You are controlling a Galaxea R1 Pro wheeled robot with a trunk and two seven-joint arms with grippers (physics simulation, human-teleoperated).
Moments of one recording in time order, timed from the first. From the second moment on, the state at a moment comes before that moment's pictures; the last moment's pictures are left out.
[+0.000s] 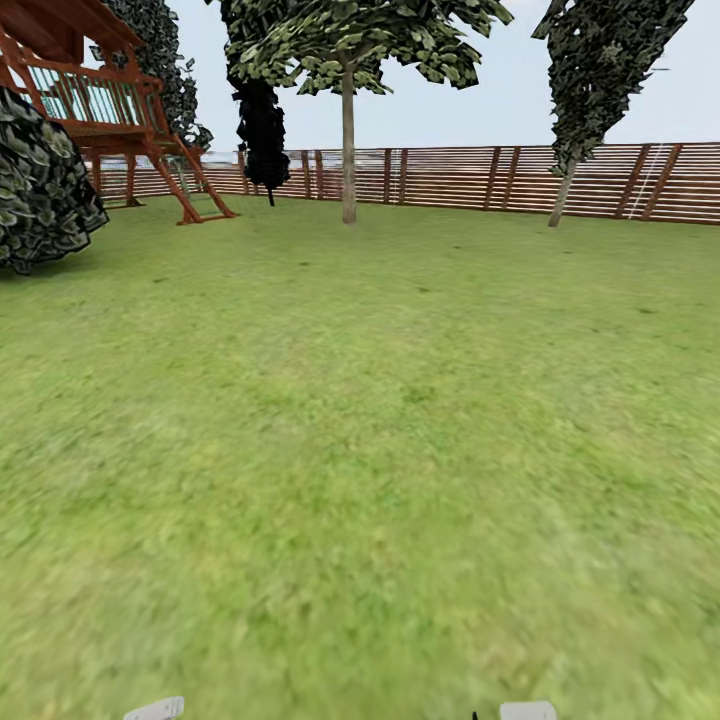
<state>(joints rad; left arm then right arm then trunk) -0.39 0.16 -0.28 -0.04 0.55 -0.27 -0.01 -0.37 0.03 -0.14 -0.03 0.30 -0.48 -0.26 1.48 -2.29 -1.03</state>
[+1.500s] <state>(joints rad) -0.39 0.16 -0.28 -0.04 0.55 -0.27 -0.01 -0.37 0.03 -0.14 -0.03 0.30 -0.48 -0.26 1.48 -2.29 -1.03</state>
